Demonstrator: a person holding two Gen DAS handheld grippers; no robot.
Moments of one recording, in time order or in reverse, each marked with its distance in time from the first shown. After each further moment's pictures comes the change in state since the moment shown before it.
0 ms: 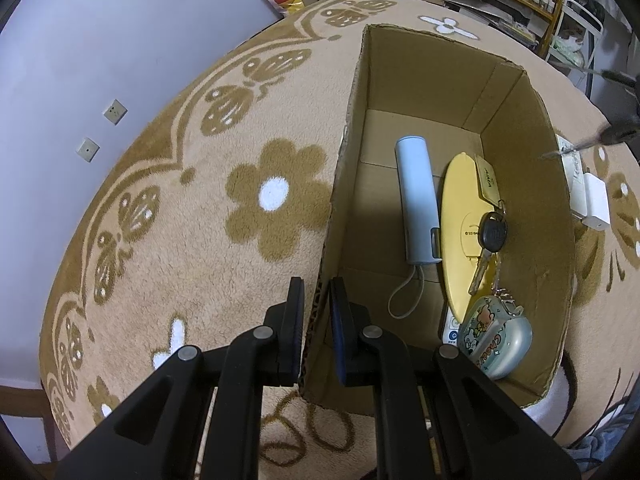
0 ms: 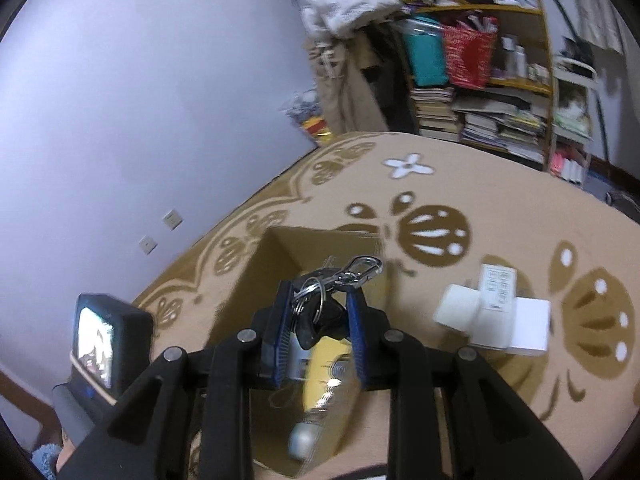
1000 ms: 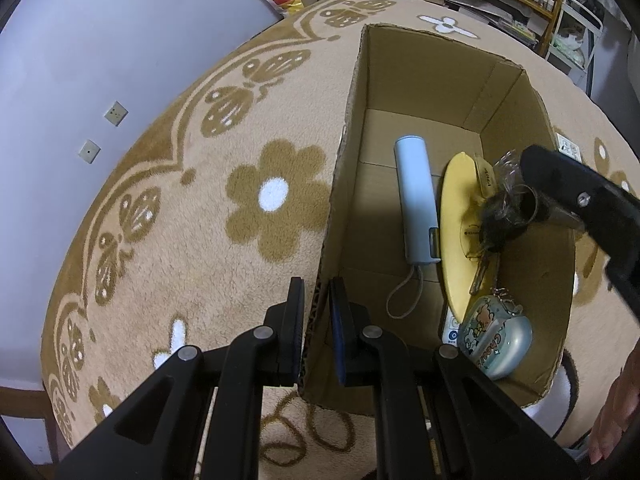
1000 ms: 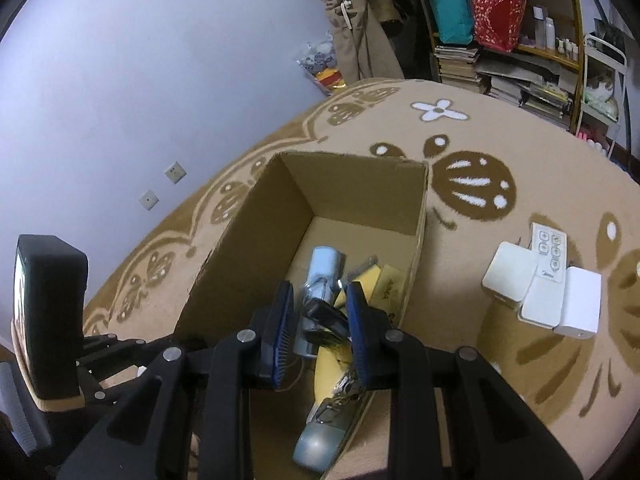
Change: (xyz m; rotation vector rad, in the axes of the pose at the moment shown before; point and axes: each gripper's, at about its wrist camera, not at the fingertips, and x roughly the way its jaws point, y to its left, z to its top) left arm 0.000 -0.002 0.000 0.006 -0.003 0.008; right arm 0.061 0.006 -0.030 -0.019 0.140 0.019
